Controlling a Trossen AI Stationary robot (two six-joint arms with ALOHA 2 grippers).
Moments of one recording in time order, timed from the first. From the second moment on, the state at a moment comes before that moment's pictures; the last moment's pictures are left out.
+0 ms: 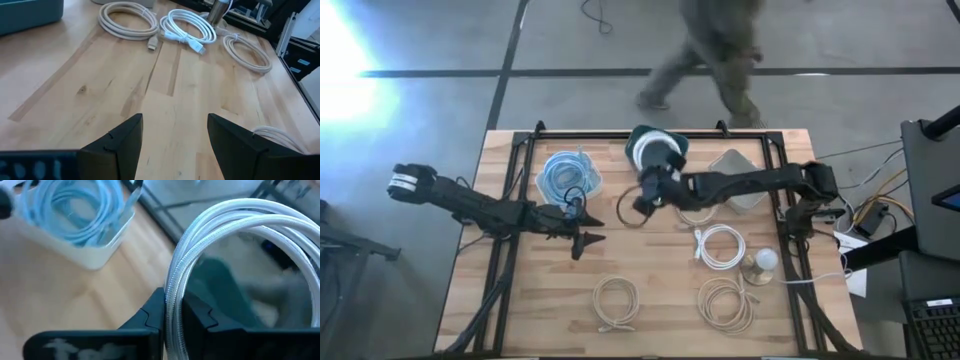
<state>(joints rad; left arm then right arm) -0.15 1.04 0.27 0.39 -0.16 -0.42 -0.01 1.79 1.45 -0.43 0.70 0.20</state>
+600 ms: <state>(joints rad) -0.15 1.04 0.27 0.38 -0.17 -0.41 -0.27 2.02 1.45 -0.25 0.65 0.32</state>
